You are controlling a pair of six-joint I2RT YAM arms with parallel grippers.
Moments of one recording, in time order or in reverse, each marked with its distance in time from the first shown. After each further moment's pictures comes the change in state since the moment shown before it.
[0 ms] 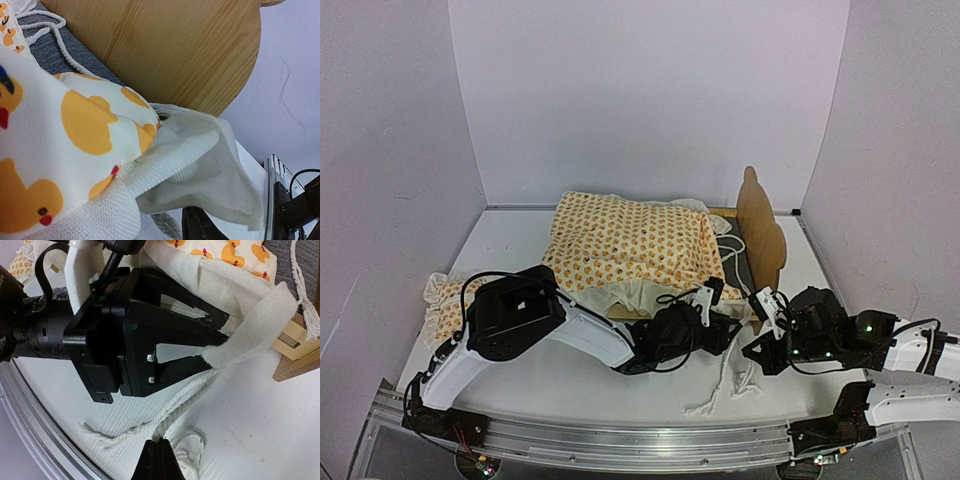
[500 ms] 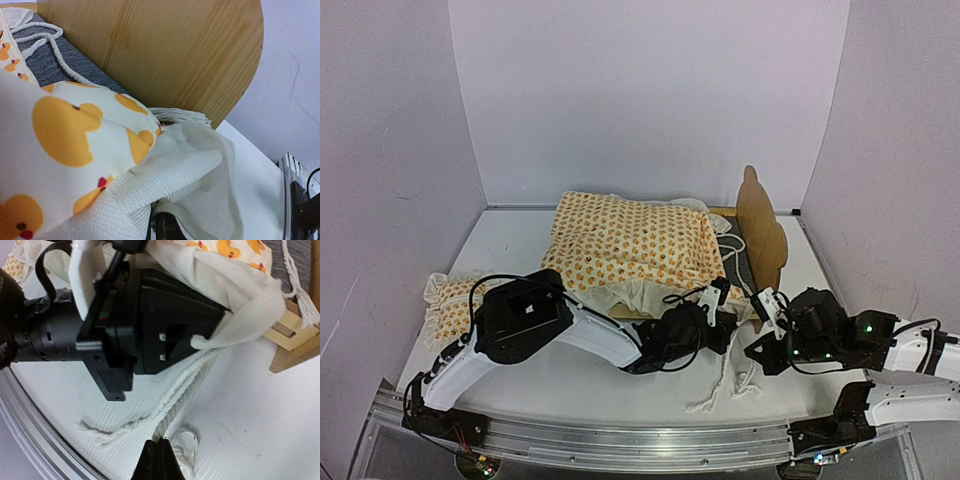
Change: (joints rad) left arm -0.003 0.056 0.084 -0.028 -0.043 0.081; right arm 0.000 -0.001 0.000 -0.016 0.026 0.018
